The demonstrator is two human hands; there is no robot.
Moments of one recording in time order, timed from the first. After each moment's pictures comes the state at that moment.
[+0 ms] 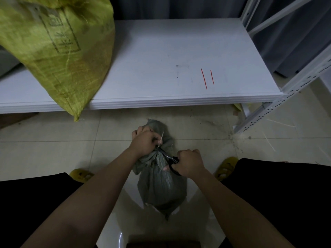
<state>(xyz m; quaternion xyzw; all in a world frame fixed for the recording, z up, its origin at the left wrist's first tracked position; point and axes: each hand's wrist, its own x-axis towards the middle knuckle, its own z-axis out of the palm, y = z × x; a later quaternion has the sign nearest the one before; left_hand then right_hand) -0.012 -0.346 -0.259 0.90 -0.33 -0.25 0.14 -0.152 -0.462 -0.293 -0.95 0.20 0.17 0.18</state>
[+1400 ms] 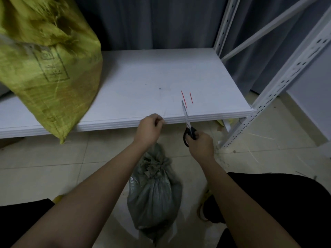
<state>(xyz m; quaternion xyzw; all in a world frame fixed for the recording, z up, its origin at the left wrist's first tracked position) -0.018 -0.426 -0.182 0.85 -0.31 -0.12 0.41 -0.151 -0.537 -0.211 -0.78 0.43 -0.15 0.42</state>
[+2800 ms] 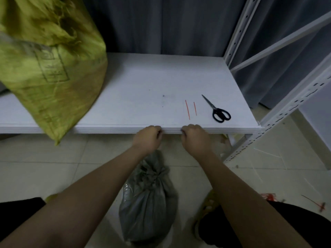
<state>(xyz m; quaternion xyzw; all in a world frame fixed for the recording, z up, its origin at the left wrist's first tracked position) 0.002 -0.442 -0.201 0.90 -0.37 -0.11 0.20 -0.095 -0.588 -0.213 -0.97 0.18 -0.15 0.11</state>
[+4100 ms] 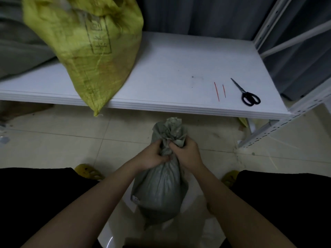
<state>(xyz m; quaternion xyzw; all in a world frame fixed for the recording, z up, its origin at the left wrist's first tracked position) -0.043 -0.303 -0.240 0.78 -0.26 -0.39 0.40 -0.122 -0.430 -0.242 -0.74 0.28 -0.10 0.60</state>
